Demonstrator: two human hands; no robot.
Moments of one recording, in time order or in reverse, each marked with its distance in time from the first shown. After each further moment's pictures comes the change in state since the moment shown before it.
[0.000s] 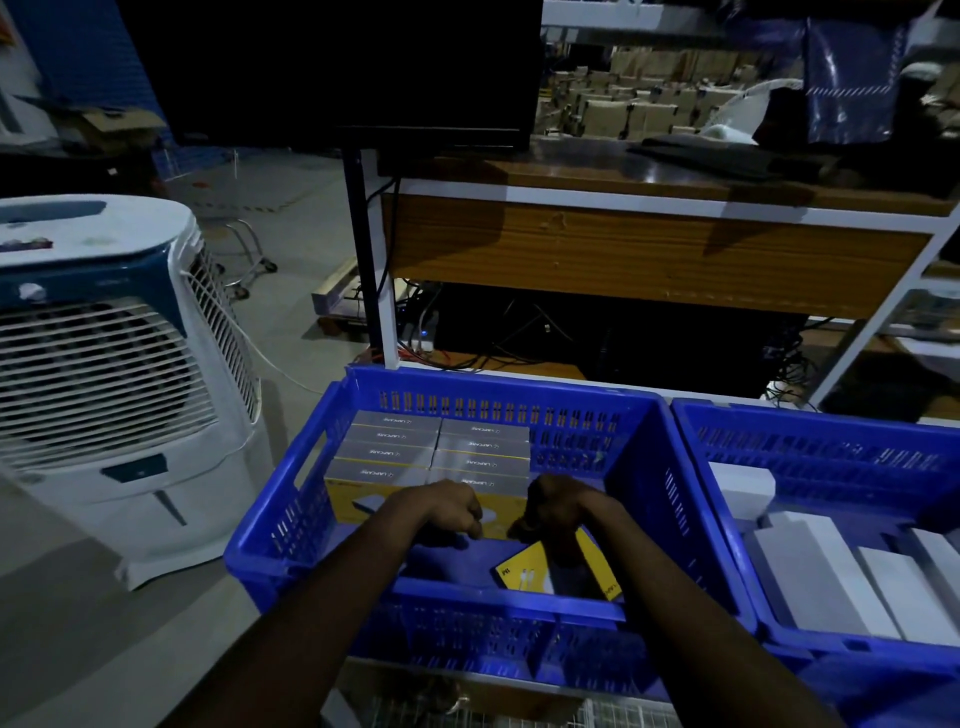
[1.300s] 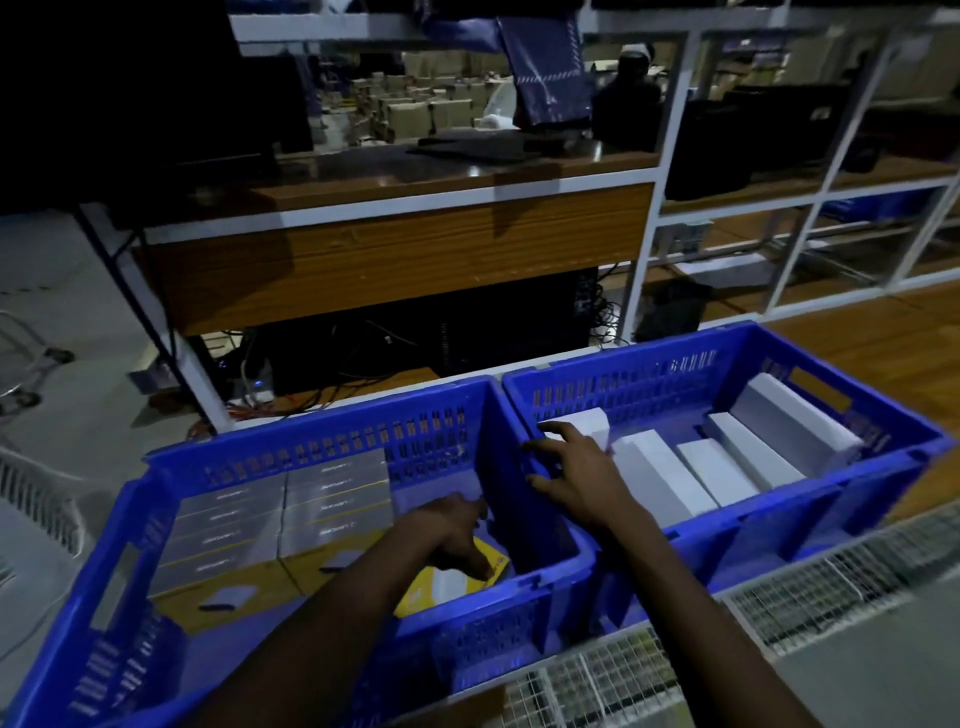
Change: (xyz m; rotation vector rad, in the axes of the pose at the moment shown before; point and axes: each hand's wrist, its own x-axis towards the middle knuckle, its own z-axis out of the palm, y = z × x) left_hand 0.059 0.153 0.034 0.308 -0.130 0.158; right_hand -0.135 0.134 0.004 0.187 0.775 0.125
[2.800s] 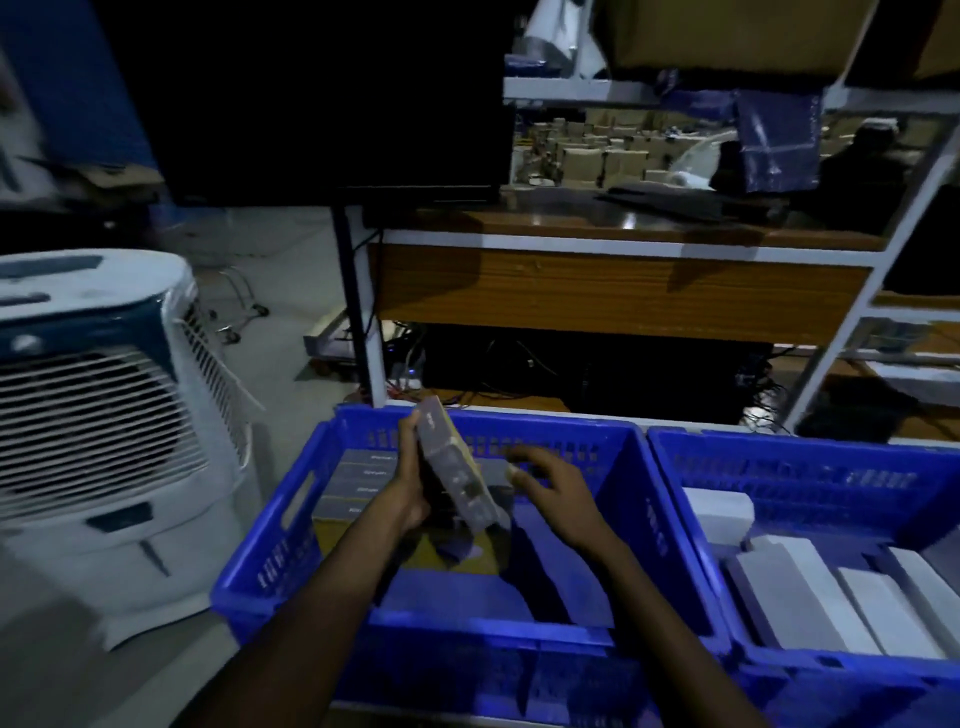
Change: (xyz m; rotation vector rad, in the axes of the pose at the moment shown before) left_hand -0.130 -0.113 -0.037 -2.050 0.707 -0.215; right_hand 0.040 -0.149 0.063 0.526 -0.107 -0.395
